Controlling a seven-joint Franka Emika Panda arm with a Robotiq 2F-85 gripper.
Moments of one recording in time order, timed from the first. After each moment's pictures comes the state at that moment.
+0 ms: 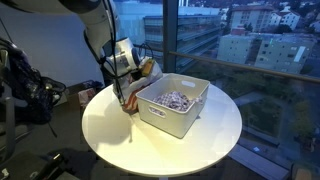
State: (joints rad) arm 0.14 0.87 0.03 -1.57 -0.54 2.70 -1.14
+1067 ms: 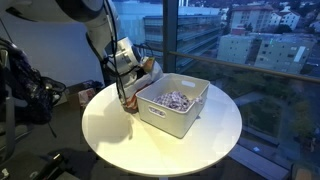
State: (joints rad) arm 0.16 0.92 0.02 -1.44 -0.63 2.53 -1.16
